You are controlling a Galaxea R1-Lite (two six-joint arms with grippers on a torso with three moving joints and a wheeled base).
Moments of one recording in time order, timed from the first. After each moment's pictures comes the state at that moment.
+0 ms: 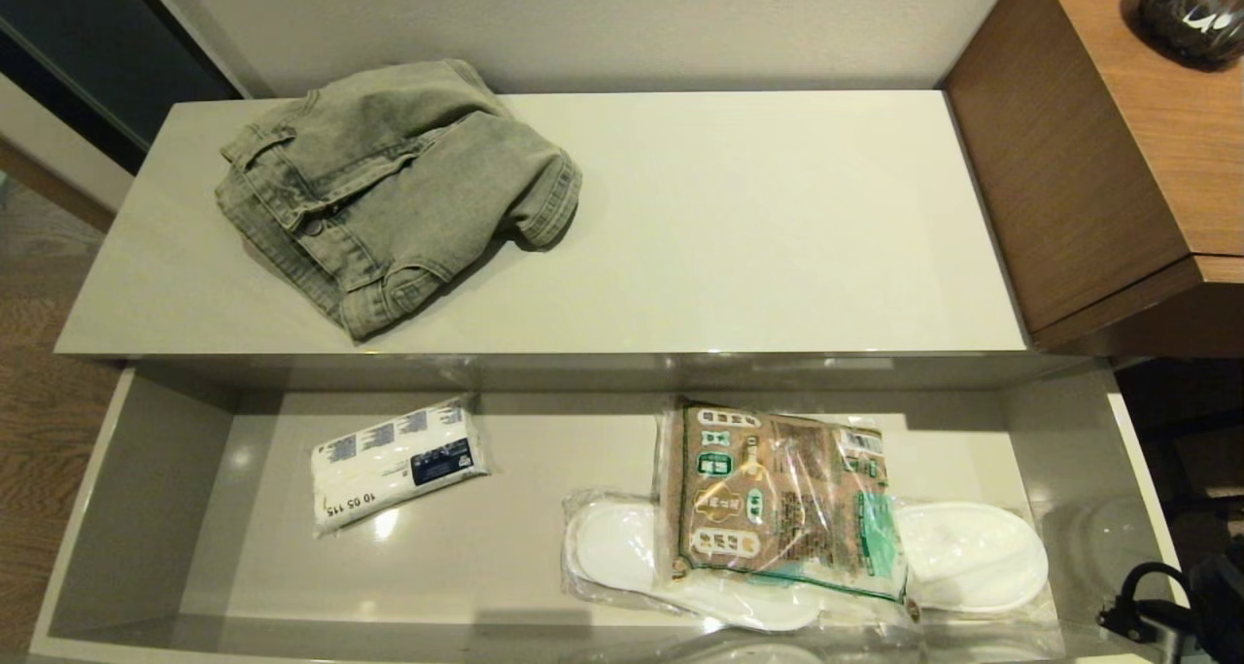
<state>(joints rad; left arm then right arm) 0.00 0.00 0.00 0.01 0.00 0.03 0.21 1.30 -0.40 0.56 0.26 0.12</state>
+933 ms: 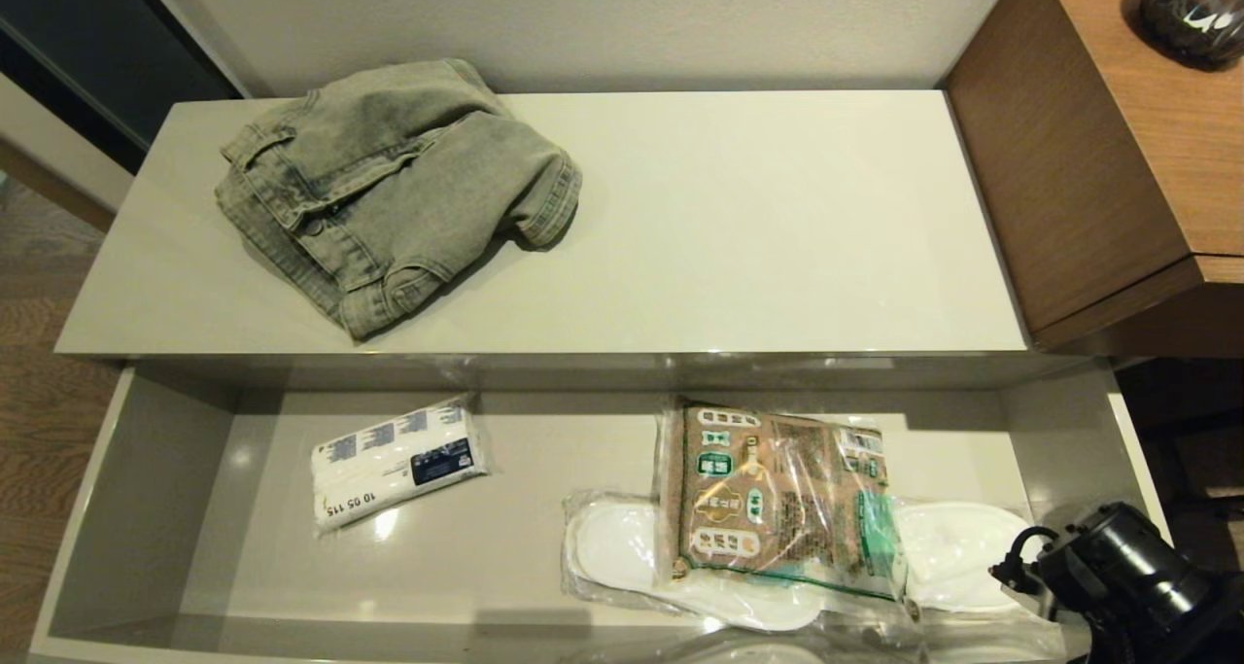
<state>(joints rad) 0.00 0.00 0.00 0.01 0.00 0.03 0.46 1.53 -0.38 0.16 0.12 0.55</state>
